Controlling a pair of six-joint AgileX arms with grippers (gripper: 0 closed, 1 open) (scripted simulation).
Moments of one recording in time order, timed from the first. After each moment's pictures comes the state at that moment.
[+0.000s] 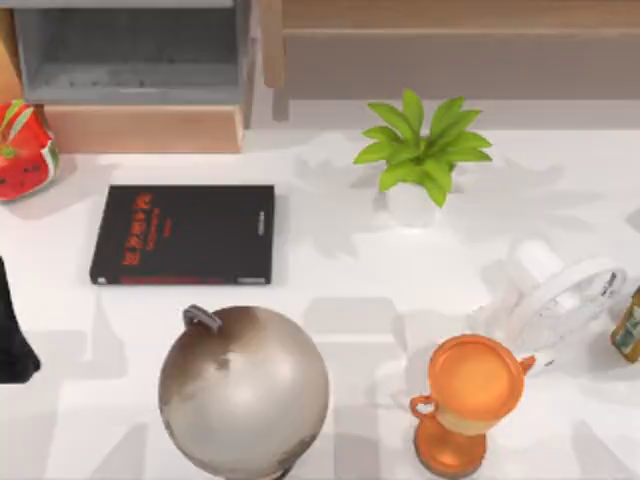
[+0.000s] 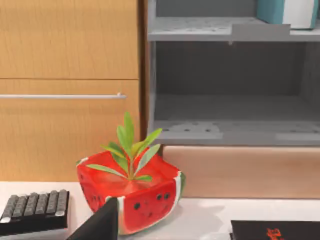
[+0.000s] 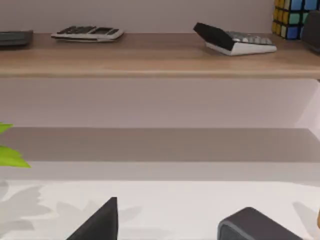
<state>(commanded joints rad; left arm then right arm) 0.00 0.00 0.00 0.00 0.00 0.00 0.00 0.00 0.00 0.00 0.00 0.00</state>
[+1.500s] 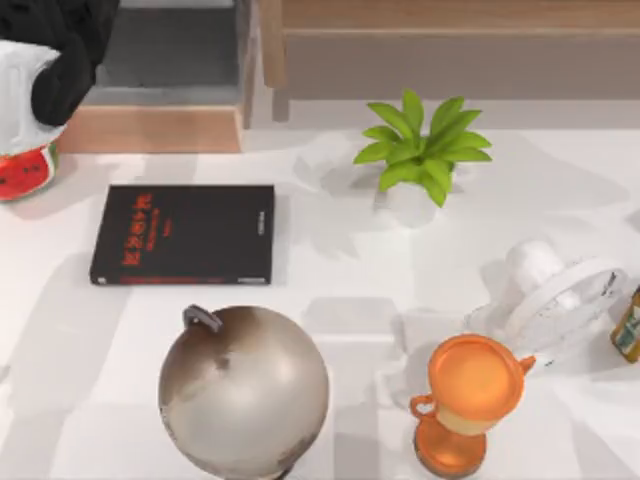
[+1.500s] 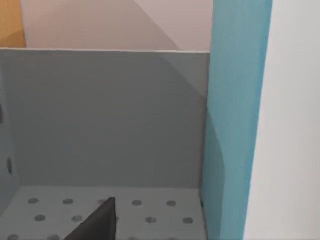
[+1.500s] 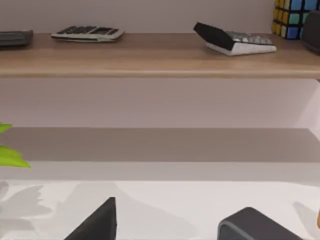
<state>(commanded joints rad) -0.28 1.80 1.20 0.59 -0.24 -0.01 0.00 0.00 0.00 0.00 0.00 0.00</state>
